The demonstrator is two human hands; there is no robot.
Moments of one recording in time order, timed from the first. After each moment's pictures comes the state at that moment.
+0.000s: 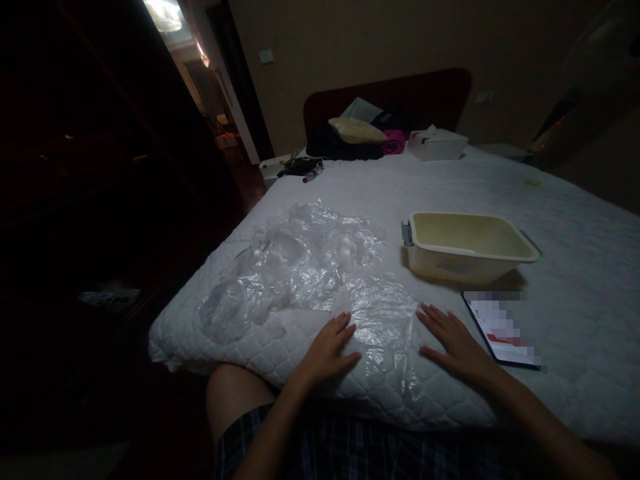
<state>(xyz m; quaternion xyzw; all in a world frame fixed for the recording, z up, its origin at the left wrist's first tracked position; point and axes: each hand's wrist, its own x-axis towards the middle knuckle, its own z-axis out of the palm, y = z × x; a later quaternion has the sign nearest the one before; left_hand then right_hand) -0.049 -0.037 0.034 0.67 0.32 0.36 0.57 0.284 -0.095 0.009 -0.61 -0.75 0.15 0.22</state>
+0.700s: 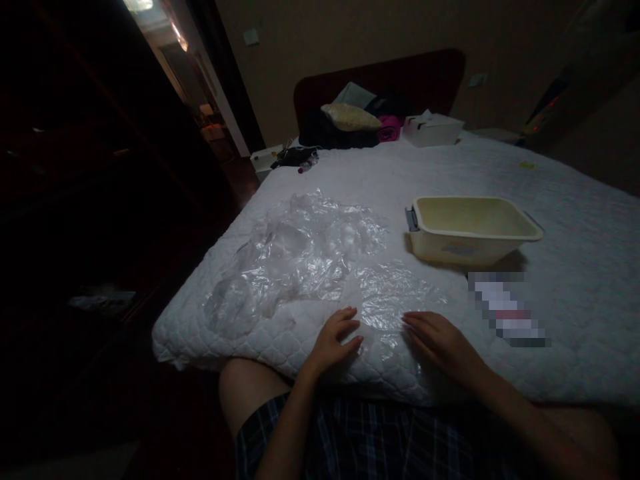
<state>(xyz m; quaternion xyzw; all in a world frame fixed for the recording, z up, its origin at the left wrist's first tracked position) -0.062 -0.038 0.019 0.69 0.32 0.38 0.53 0.195 -0.112 0.053 -0.57 -0.74 0.13 0.34</state>
